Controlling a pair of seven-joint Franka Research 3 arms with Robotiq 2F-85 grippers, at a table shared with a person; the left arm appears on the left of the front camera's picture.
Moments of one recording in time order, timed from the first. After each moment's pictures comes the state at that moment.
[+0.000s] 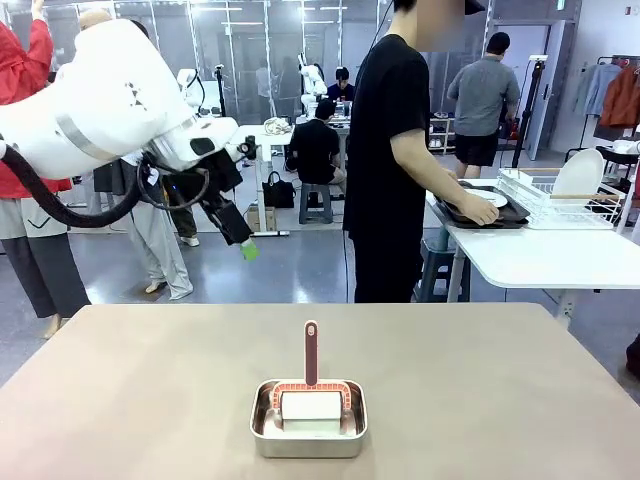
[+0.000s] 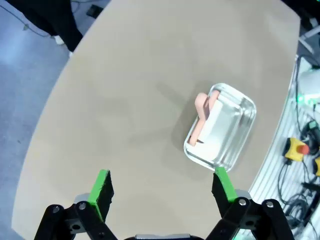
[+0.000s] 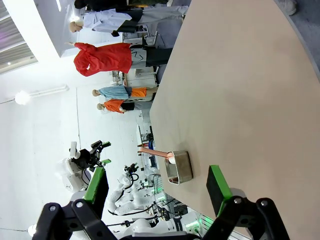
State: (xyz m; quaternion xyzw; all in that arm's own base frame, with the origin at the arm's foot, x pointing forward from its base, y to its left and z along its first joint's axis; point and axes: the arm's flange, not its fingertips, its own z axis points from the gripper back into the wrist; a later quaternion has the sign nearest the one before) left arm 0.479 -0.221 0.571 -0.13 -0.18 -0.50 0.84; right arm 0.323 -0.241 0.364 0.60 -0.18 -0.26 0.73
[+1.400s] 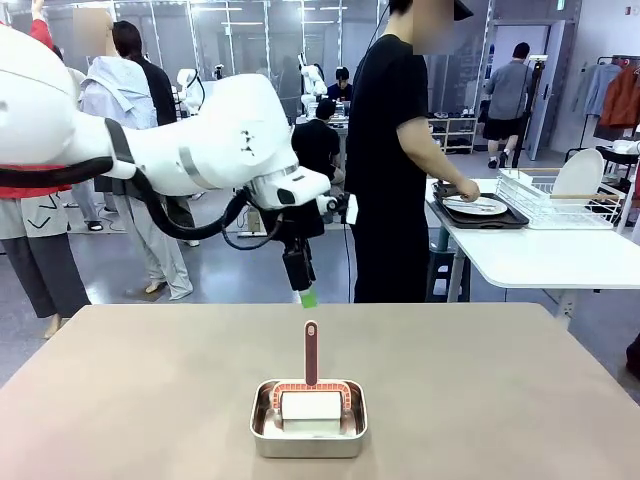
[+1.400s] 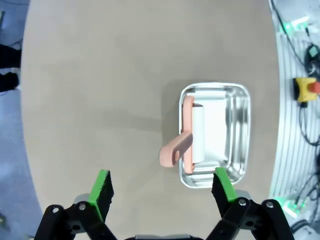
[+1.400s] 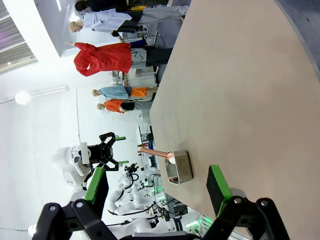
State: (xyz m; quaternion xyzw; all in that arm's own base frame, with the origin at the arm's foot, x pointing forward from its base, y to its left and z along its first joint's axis) left arm 0.496 -0.356 0.506 -0.09 -0.09 -0.71 0.69; right arm 0.323 -0.241 0.364 0.61 -0.18 -0.26 0.73
